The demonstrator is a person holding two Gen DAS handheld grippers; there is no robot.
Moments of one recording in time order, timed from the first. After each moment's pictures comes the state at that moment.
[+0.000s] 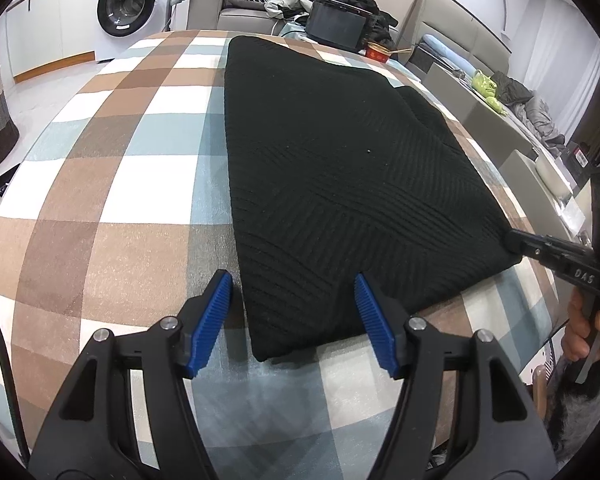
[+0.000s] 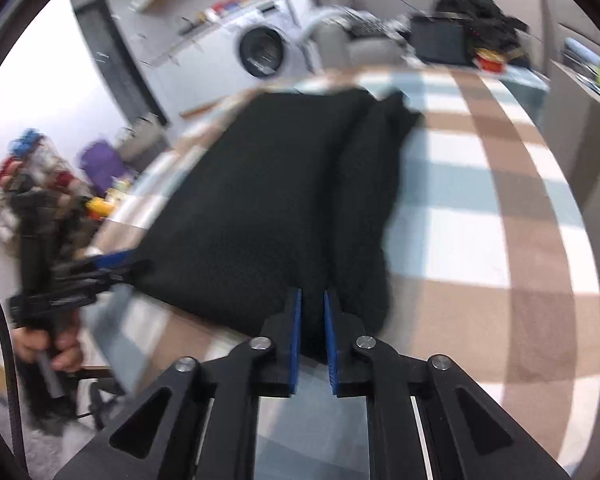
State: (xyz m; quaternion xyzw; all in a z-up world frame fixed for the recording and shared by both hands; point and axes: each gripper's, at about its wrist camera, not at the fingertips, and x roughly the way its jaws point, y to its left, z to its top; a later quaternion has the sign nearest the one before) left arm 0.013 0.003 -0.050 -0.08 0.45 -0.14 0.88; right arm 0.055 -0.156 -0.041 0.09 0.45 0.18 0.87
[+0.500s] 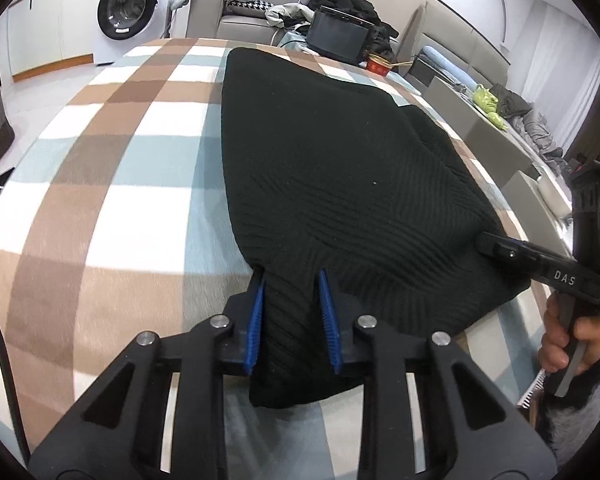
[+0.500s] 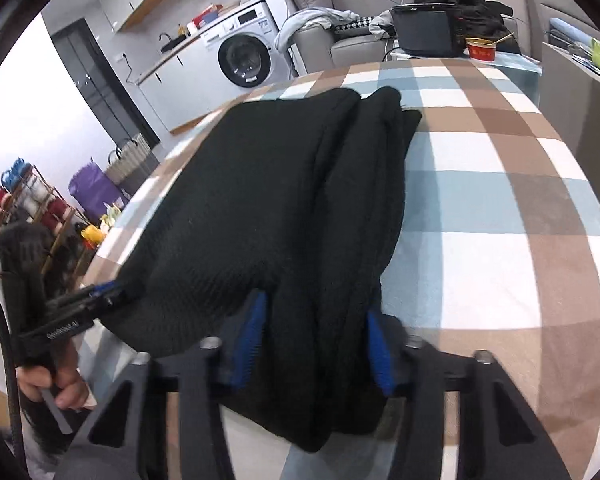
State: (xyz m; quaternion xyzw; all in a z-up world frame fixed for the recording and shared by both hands) left arm 0.050 0.003 -0.050 -0.09 0.43 -0.14 0.89; right arm 0.102 -0.146 -0.054 0.12 0.44 0.17 0.87
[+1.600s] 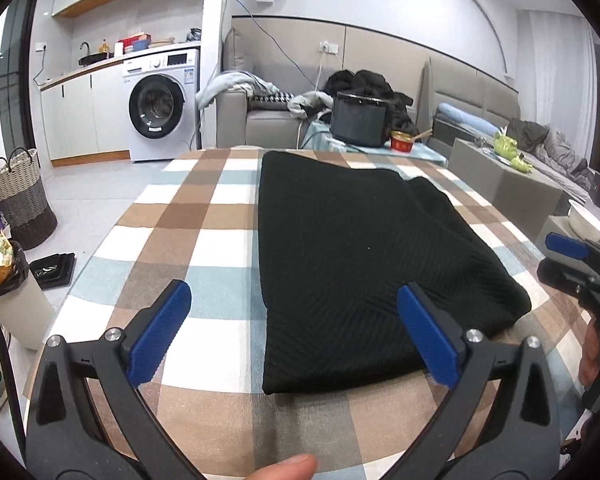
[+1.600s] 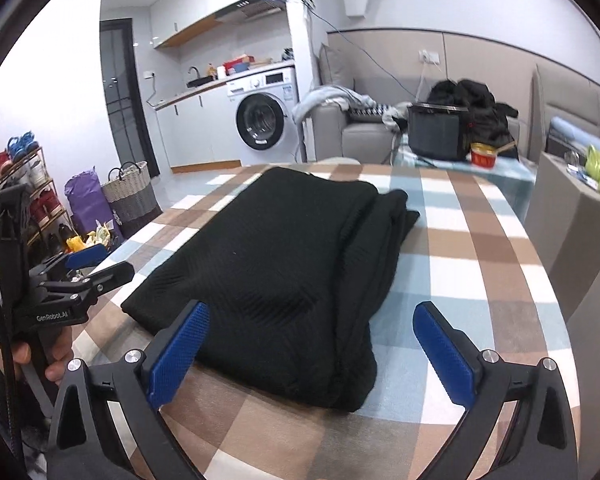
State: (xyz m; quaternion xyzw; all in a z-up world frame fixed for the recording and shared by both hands) left arm 0.052 0.012 -0.003 -0.03 0.27 -0.06 0.96; right arm 0.083 -0.122 0.000 0.03 0.28 0.15 0.95
